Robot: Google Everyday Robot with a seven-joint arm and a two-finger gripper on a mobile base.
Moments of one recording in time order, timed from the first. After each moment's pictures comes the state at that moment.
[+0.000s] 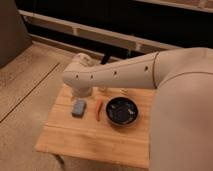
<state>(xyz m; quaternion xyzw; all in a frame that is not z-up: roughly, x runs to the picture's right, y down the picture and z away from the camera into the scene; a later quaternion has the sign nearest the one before) -0.118 0.047 0.733 -0.20 0.09 0.70 0.68</state>
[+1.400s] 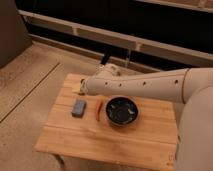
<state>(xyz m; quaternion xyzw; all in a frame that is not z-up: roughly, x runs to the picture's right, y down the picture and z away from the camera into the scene) -0.113 0.006 0.773 -0.25 -0.10 0.72 0.64</state>
